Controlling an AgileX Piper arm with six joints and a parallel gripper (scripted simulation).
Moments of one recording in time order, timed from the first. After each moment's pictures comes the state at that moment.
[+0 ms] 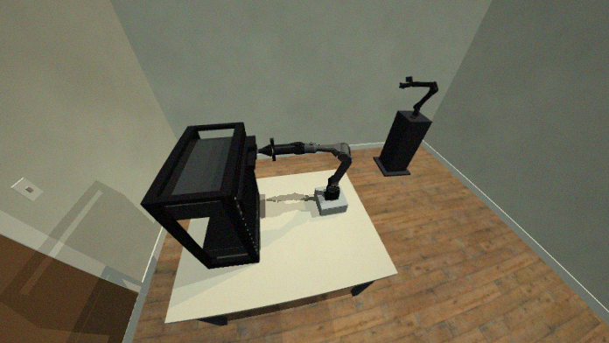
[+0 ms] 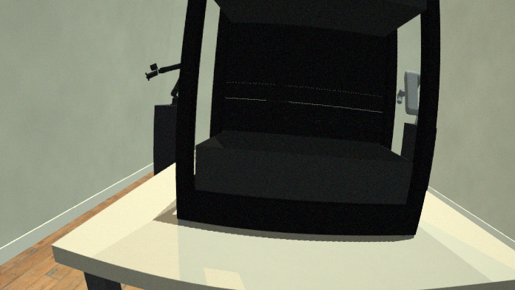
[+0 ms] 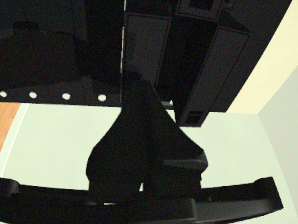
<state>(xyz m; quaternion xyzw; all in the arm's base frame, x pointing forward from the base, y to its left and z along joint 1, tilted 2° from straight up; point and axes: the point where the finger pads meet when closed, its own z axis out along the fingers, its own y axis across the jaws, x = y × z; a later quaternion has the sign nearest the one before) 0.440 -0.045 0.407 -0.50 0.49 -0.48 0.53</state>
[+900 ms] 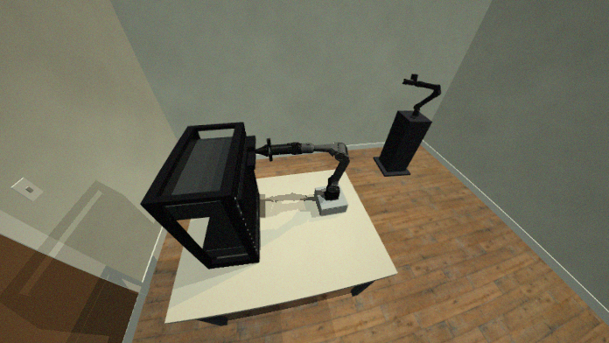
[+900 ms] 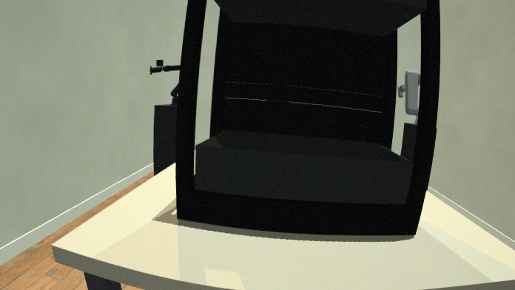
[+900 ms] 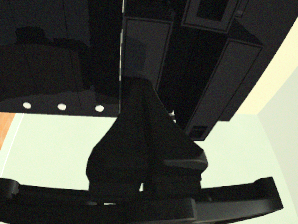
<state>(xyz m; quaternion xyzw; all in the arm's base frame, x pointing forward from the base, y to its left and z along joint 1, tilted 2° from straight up) 0.458 -0.045 0.408 -0.50 0.49 -0.49 0.53</state>
